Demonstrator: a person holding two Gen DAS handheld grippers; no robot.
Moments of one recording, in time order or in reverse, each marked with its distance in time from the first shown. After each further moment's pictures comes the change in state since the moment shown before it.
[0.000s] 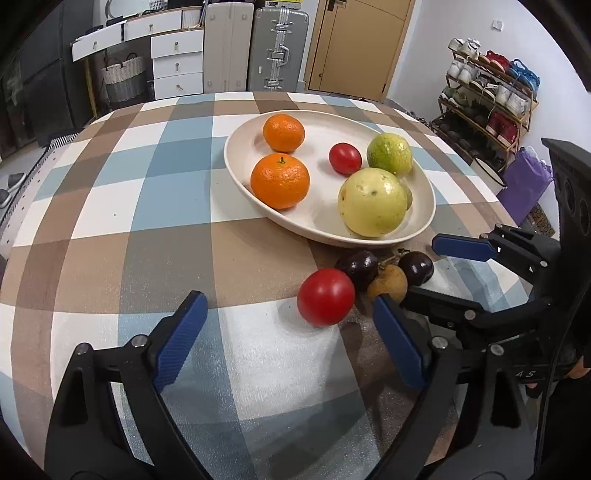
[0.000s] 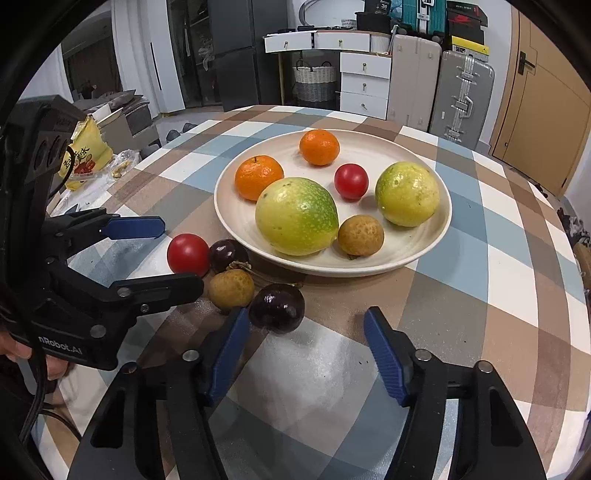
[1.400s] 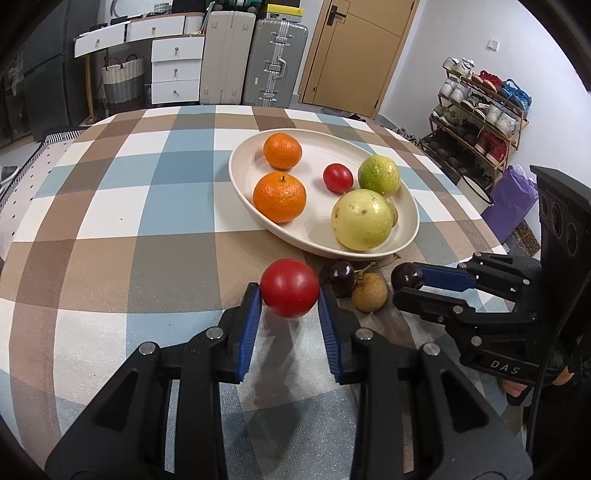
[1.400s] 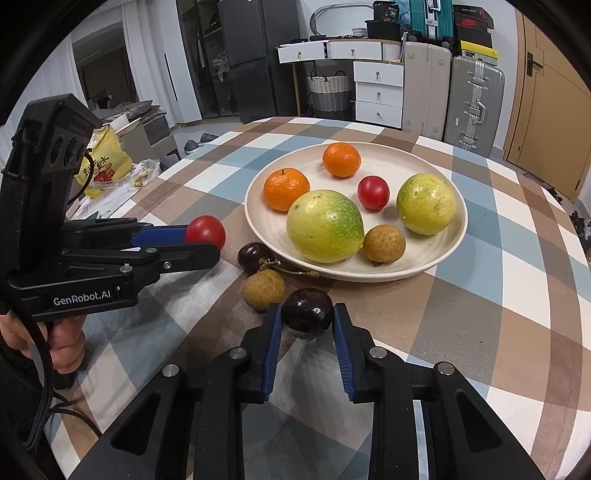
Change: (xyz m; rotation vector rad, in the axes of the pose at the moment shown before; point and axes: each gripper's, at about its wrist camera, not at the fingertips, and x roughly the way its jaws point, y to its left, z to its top) left arm -0.021 0.010 -0.003 -0.041 -0.060 -0.064; right arm -0.012 0.006 -0.003 0.002 -0.045 0.079
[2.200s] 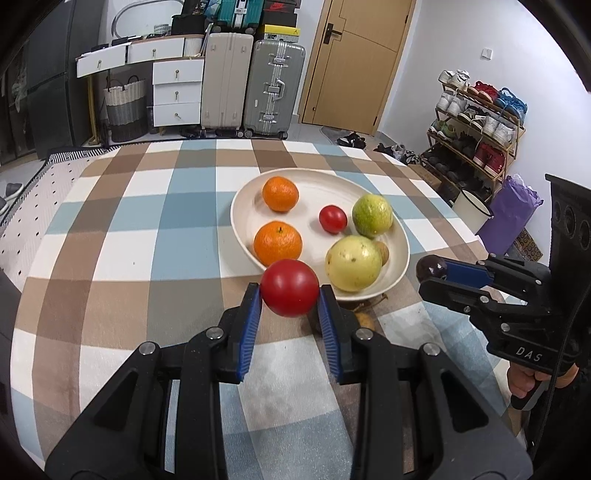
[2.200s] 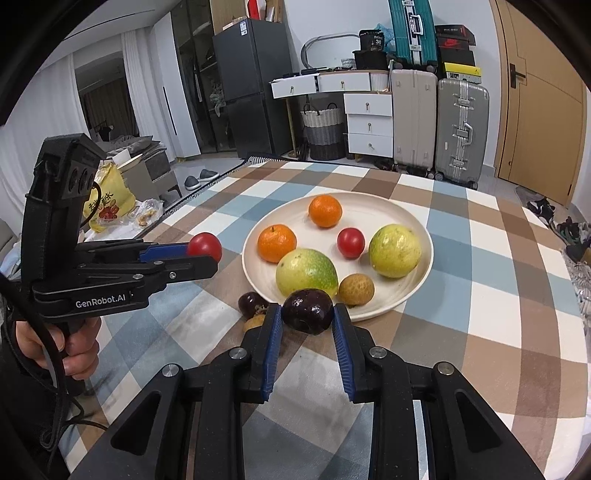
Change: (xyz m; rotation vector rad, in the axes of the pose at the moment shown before) left arm -0.023 -0.006 0.026 0.025 -0.081 0.014; right arm -0.043 -0.013 0.017 0.036 -0.147 0.001
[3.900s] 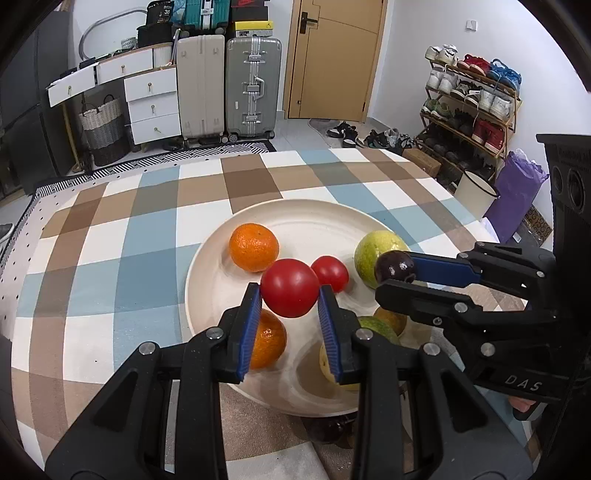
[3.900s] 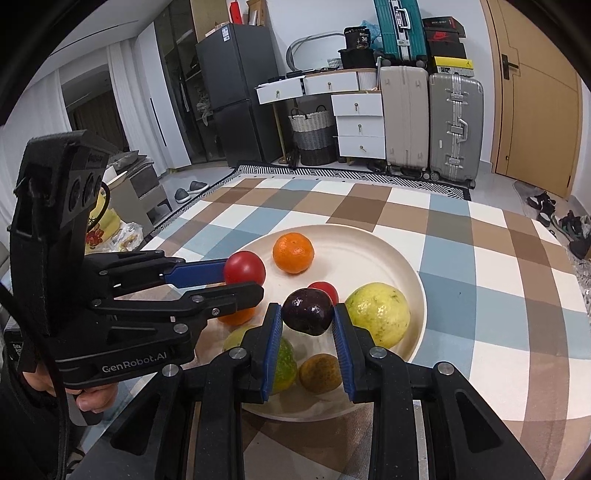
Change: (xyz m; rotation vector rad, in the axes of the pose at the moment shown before) left arm 0.085 -0.024 0.062 0.123 0.036 0.009; right arm 0.058 -0.042 0.050 0.055 0.000 -0.001
